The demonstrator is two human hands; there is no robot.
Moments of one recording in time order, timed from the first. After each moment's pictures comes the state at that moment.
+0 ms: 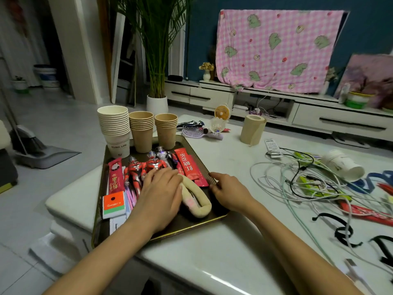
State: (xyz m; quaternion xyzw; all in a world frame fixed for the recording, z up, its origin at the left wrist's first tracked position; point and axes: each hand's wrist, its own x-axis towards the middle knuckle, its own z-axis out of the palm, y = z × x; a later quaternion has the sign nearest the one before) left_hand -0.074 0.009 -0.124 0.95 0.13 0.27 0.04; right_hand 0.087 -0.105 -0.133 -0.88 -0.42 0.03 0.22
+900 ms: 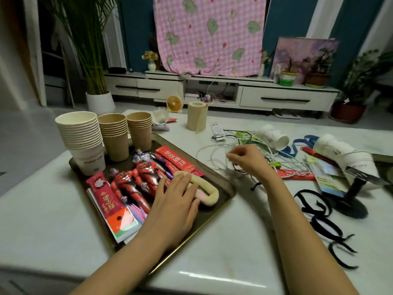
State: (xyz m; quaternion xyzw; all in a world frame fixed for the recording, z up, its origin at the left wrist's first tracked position) left_hand -0.023 -0.093 -0.129 0.98 -0.02 0.20 0.02; right_hand 0.164 -0.241 -0.099 -0.89 -0.22 -0.01 0.39
